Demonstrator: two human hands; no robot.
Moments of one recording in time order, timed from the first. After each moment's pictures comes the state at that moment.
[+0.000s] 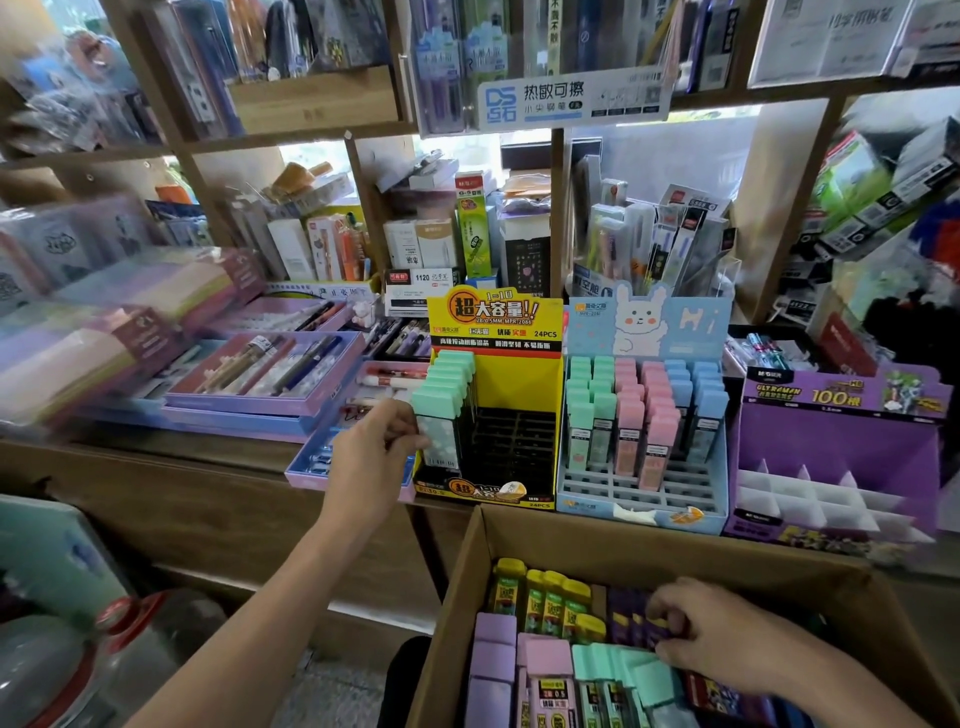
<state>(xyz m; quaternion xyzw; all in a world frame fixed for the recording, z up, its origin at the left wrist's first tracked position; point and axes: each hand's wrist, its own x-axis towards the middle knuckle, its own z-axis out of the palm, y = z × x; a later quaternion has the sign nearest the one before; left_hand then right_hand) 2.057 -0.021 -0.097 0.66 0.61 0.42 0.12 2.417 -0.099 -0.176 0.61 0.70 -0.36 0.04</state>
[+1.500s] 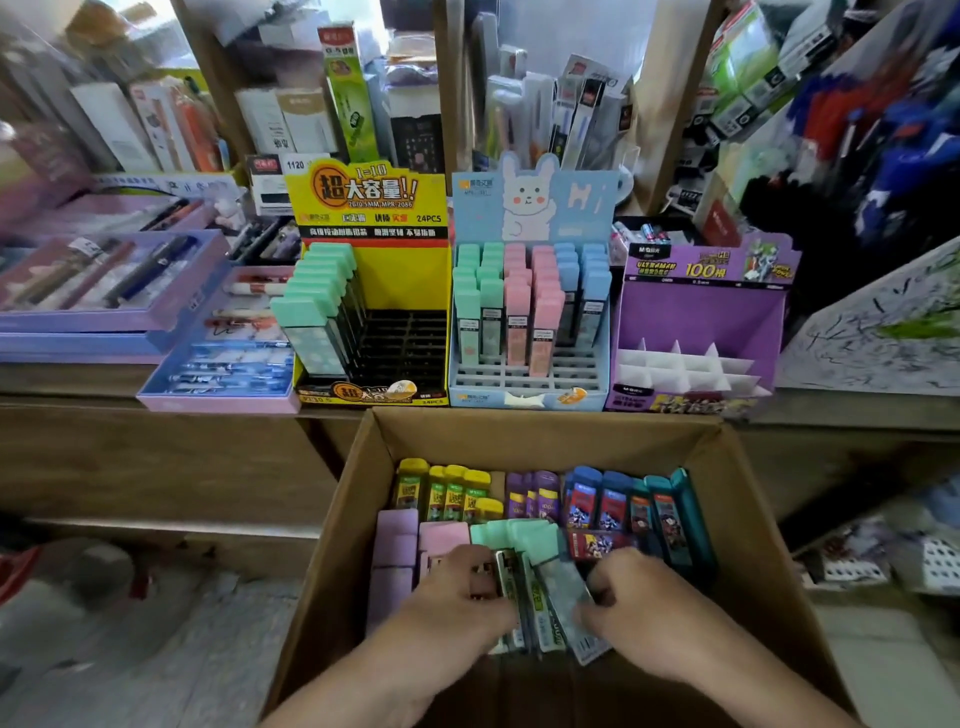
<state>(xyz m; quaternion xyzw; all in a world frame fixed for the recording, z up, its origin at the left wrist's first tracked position) 2.202 -0.190 -0.142 0.41 0.61 0.12 0.66 2.400 -0.201 -0.153 0.73 0.55 -0.41 0.04</state>
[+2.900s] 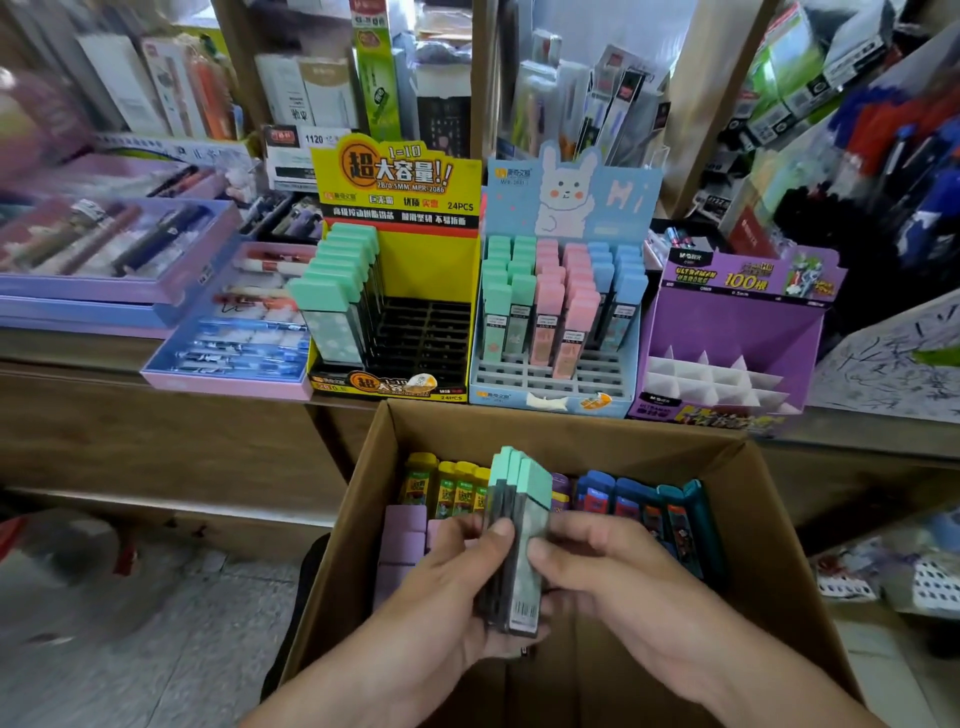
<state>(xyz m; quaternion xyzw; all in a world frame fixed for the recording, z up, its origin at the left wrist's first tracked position) 2.188 -0.186 -0.135 0.21 0.47 0.29 0.81 2.363 -0.191 -0.122 0.55 0.33 -0.70 -0.31</state>
